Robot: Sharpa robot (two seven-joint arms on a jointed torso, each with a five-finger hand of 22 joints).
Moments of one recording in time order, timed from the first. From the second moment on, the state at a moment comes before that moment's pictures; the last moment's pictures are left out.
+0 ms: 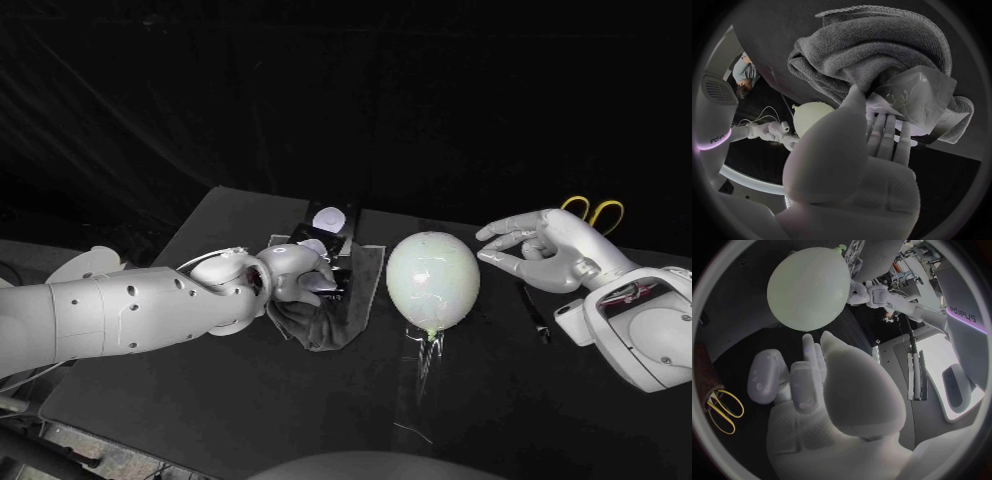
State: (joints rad) left arm 1.10 -0.96 -0.15 1.50 -1.48 -0.32 -0.04; left_hand 1.73 -0.11 0.10 0.29 0.05 0.77 0.20 0.15 0.25 0.79 0.18 0.08 0.07 0.68 0.16 0.15 0.20 0.11 0.47 0.29 0.18 0.05; right arm 1.30 -0.98 -0.20 1.74 -1.08 -0.60 0.08; right_hand 1.55 -0.13 0.26 0.28 0.05 0.96 0.17 0.09 0.42 1.21 0.10 0.09 0.07 1.46 0.01 1.41 1.17 0.08 1.44 0.12 1.15 1.31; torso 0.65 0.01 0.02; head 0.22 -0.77
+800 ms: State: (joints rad) left arm 1.10 -0.98 -0.14 1.51 -1.42 -0.33 0.00; left_hand 1.74 -0.11 0.12 0.29 0.05 0.86 0.20 0.20 0.26 0.90 0.18 0.08 0.07 0.77 0.17 0.15 0.22 0.12 0.54 0.29 0.18 0.06; right arm 1.30 -0.98 -0.20 1.74 -1.08 -0.60 0.08; right_hand 1.55 -0.13 0.26 0.29 0.05 0.97 0.17 0.09 0.42 1.21 0.10 0.09 0.07 1.46 0.01 1.41 1.17 0.08 1.44 0.12 1.15 1.31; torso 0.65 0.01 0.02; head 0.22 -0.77
